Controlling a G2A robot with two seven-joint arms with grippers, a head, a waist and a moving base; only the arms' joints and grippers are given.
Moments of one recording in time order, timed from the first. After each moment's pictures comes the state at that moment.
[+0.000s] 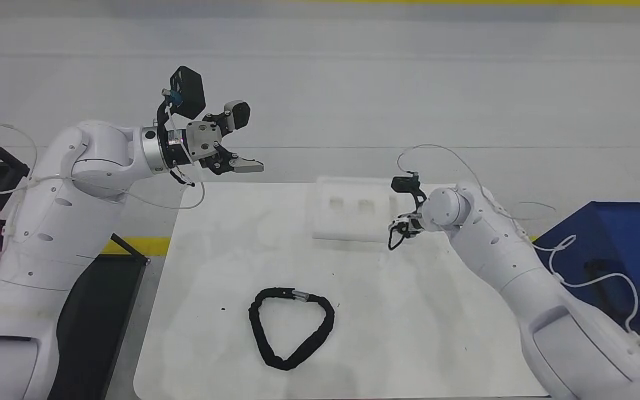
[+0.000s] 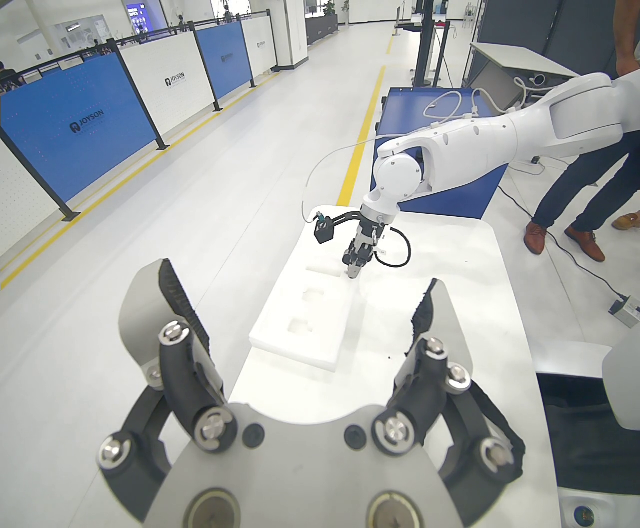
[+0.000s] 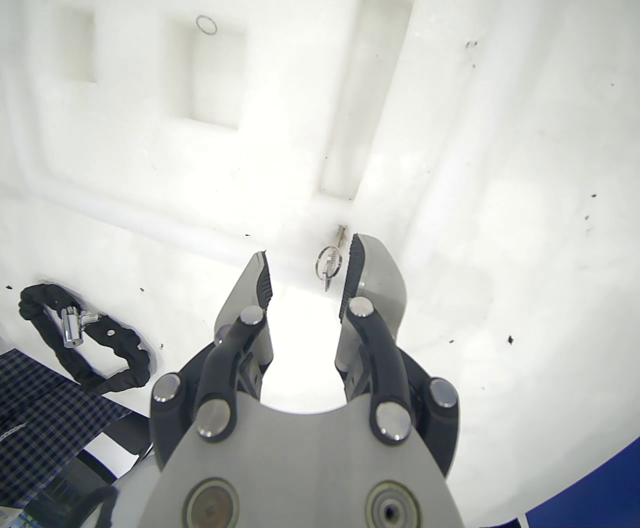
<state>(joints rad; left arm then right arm) 0.64 -0.73 -1.04 -1.40 0.40 -1.01 -0.43 -0.53 -1.33 0.65 -0.68 -0.45 0.00 0.98</state>
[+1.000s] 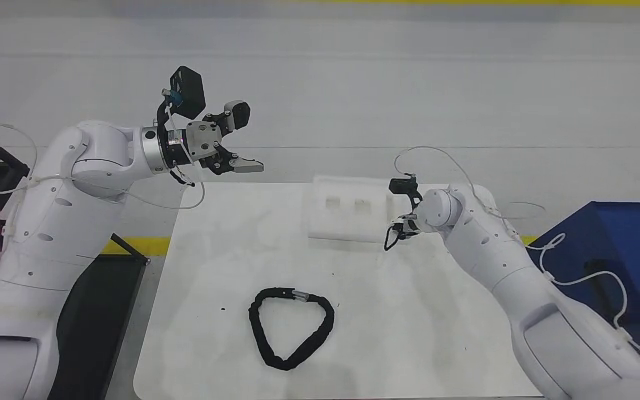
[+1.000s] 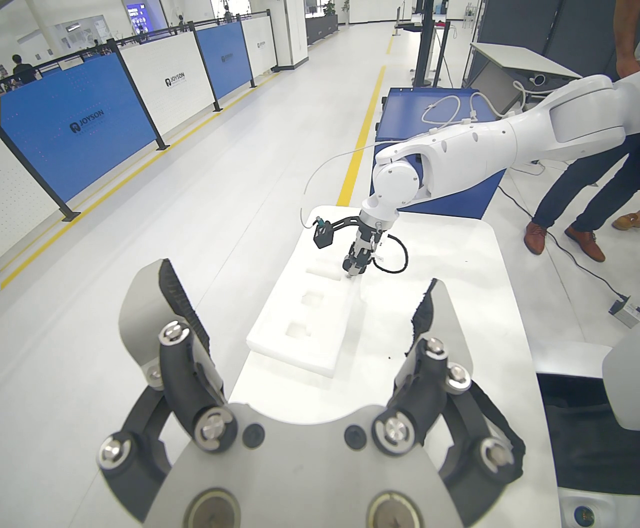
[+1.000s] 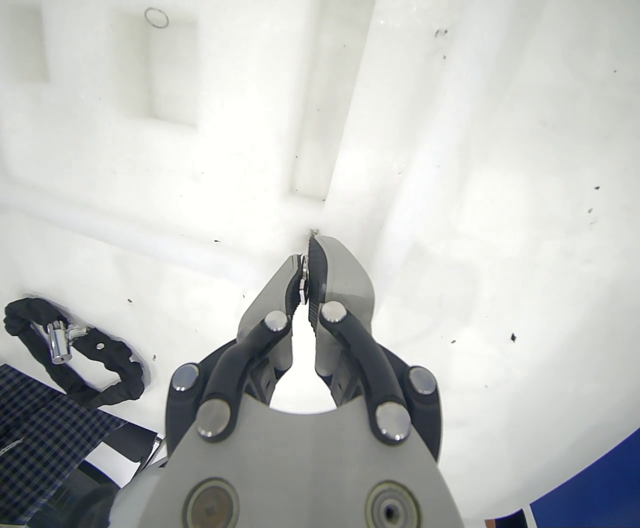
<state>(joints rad) 0.64 -0.73 -1.04 -1.40 0.40 -1.01 -0.43 -0.52 -1.38 0.65 -0.63 -0.50 0.04 0.97</state>
